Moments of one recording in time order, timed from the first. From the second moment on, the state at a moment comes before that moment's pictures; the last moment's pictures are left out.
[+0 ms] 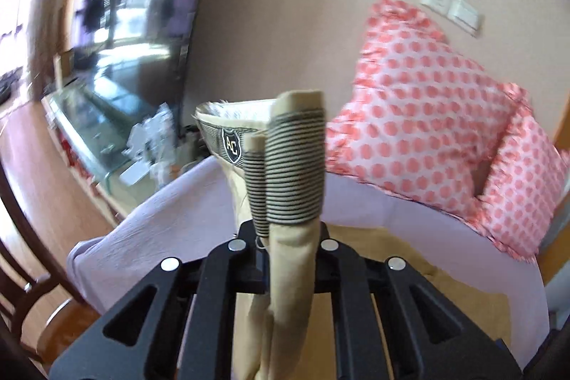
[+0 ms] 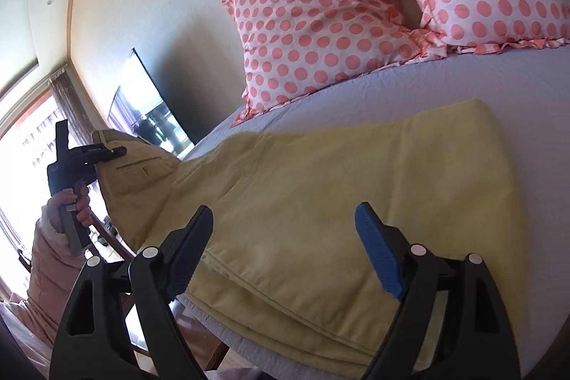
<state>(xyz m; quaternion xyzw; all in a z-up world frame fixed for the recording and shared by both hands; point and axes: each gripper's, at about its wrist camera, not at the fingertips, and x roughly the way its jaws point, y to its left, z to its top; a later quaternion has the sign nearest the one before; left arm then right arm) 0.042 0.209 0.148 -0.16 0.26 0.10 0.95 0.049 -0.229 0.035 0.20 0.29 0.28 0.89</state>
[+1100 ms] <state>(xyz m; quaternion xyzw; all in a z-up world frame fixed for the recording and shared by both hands) 0.003 -0.074 0.086 0.05 0.32 -0.37 0.87 0.116 -0.334 0.022 0.28 0.40 0.17 0.86</state>
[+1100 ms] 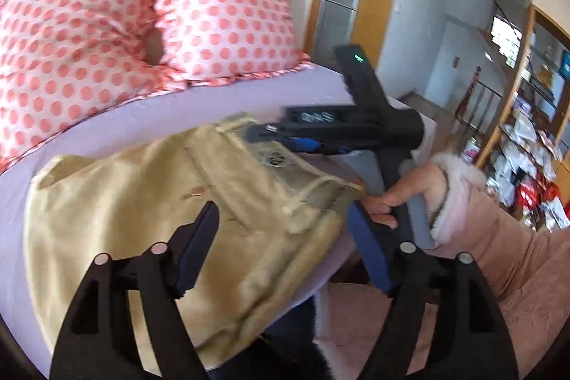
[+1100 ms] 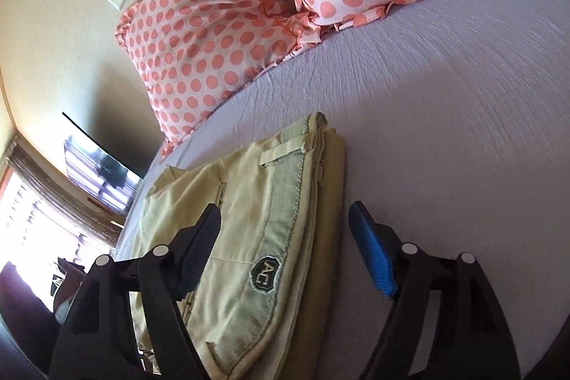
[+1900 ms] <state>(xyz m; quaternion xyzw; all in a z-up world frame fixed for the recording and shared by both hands) 0.186 0.090 0.027 -0.18 0.49 -0.24 0.82 0.149 -0.345 0.008 0.36 0.43 0.27 0.78</state>
